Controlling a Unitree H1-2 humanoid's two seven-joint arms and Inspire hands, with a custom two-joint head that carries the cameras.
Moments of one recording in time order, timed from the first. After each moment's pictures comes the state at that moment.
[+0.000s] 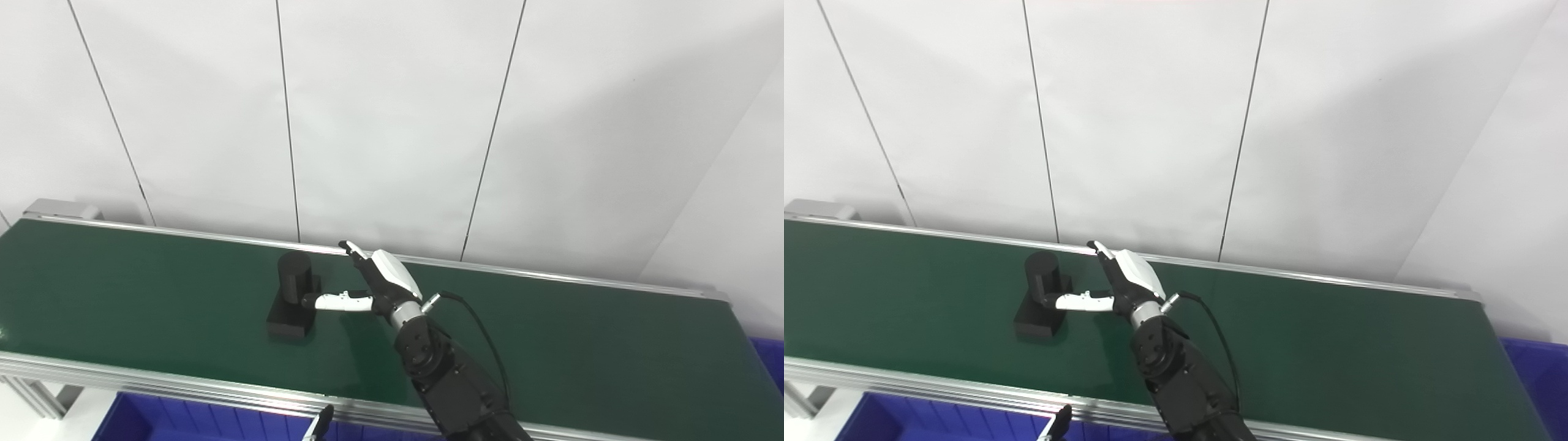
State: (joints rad) left arm 0.32 0.12 -0.46 0.07 0.11 -0.43 0.21; right arm -0.74 0.11 0.38 0.80 -0.52 0.13 -0.05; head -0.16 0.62
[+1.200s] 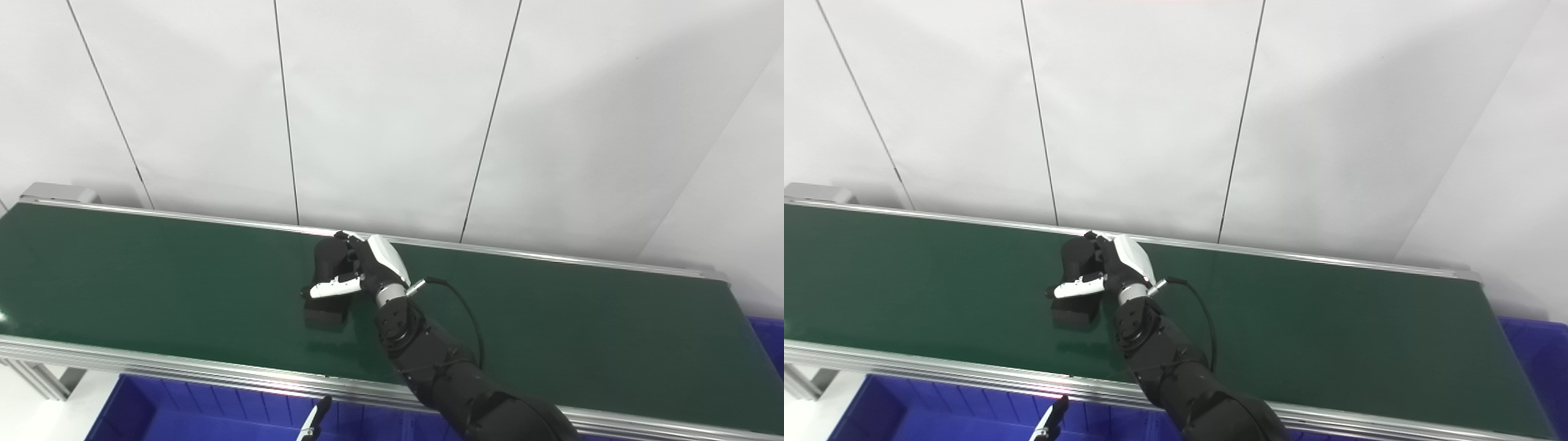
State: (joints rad) left arm 0.34 0.17 -0.57 0.07 0.18 -0.43 0.38; right arm -0.92 0.21 0.26 1.32 -0.36 -0.12 -0.38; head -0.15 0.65
